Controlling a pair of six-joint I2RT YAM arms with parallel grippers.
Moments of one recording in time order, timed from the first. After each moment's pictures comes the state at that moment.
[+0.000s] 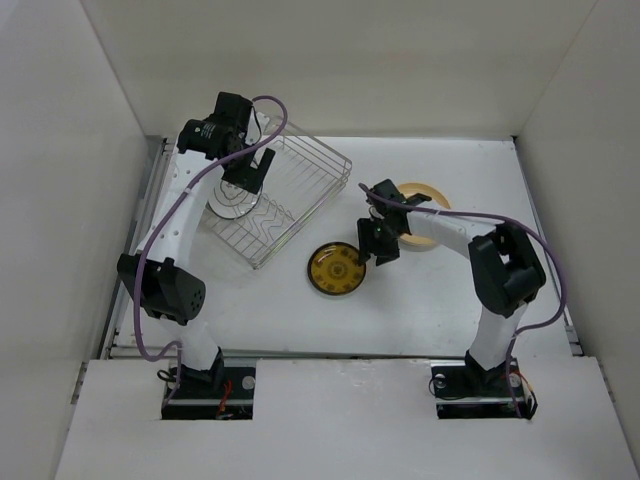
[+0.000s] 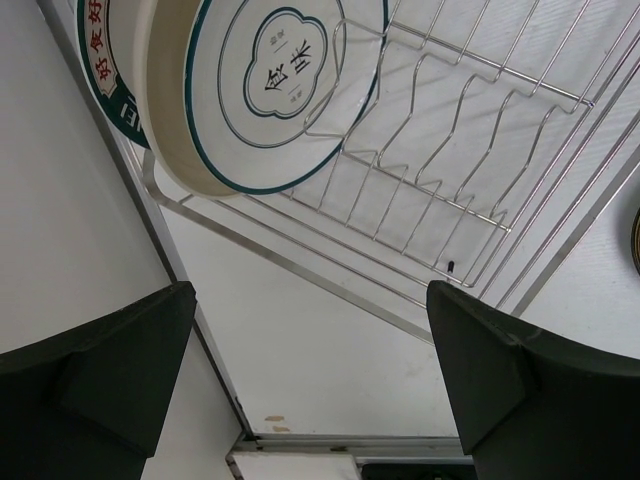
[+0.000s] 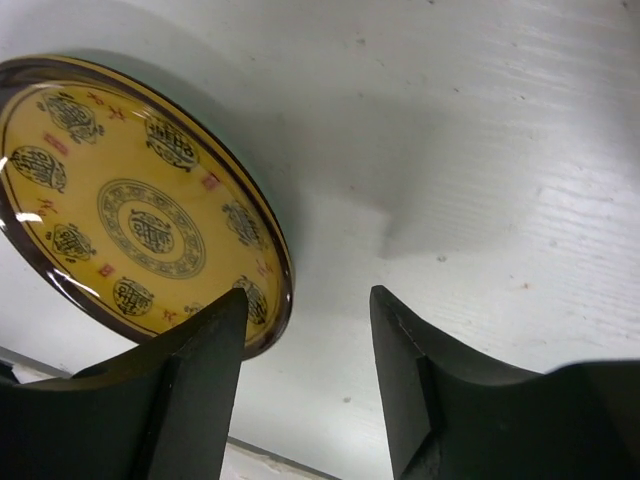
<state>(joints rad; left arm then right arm) -0.28 1.74 1.97 -1.23 -0.23 0.20 0.53 1.85 1.27 -0.66 -0.18 0.46</state>
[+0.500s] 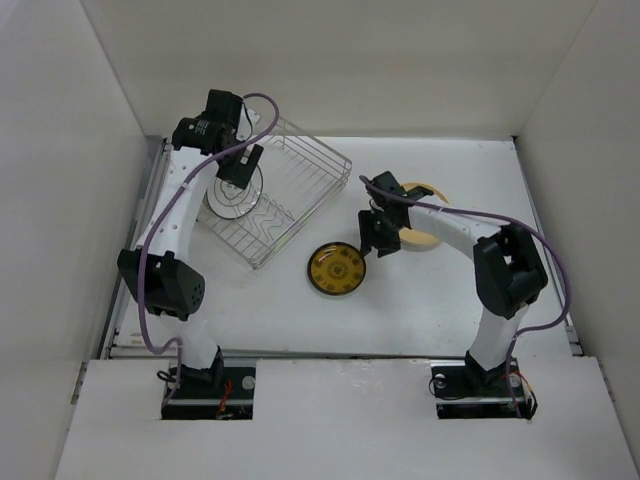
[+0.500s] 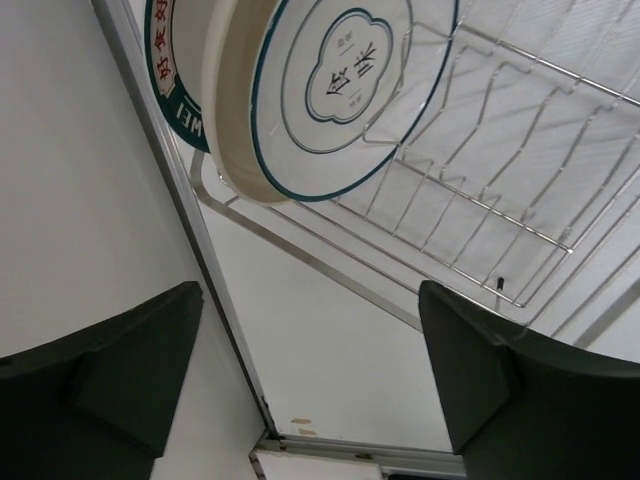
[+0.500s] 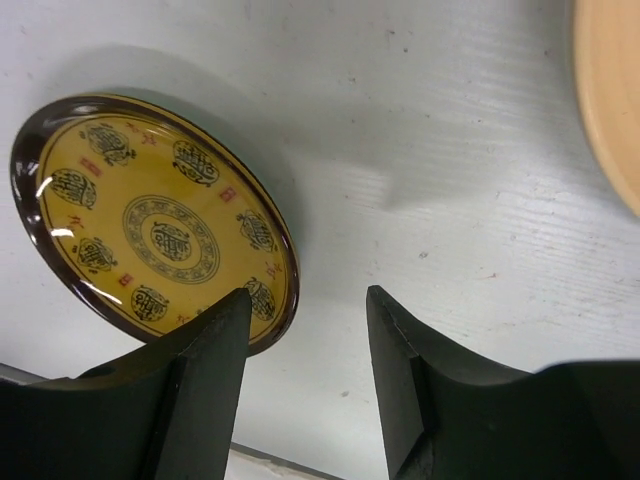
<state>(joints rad) -0.23 1.76 1.98 -1.19 -0.28 0.25 0.53 1.83 1.34 -0.73 -0.11 0.46</state>
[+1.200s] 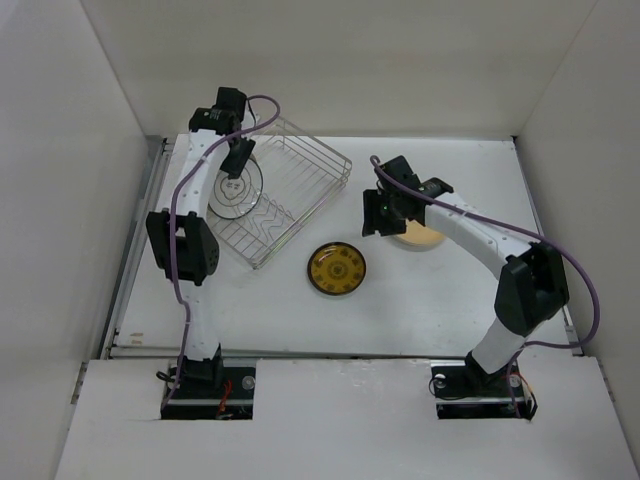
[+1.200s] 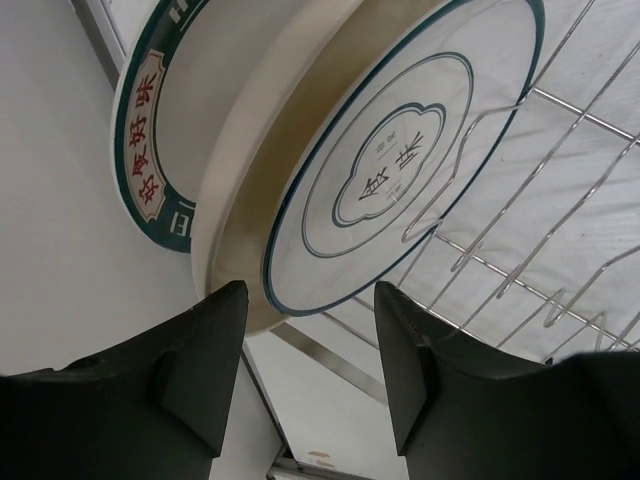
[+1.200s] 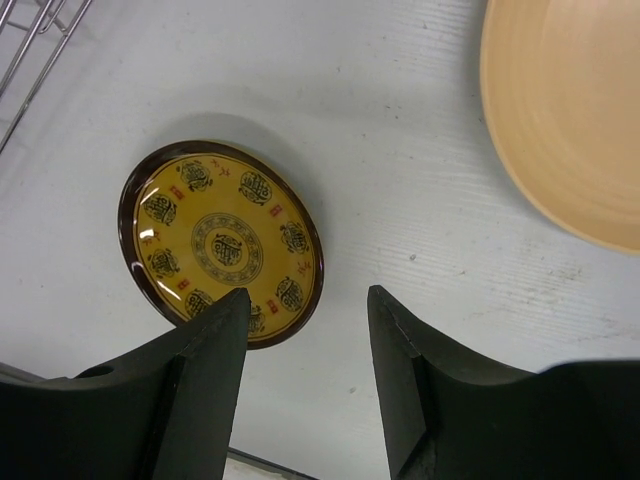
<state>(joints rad) -0.16 2.09 2.19 -1.18 -0.30 0.30 0.54 1.68 1.40 -0.73 -0.02 0.46</state>
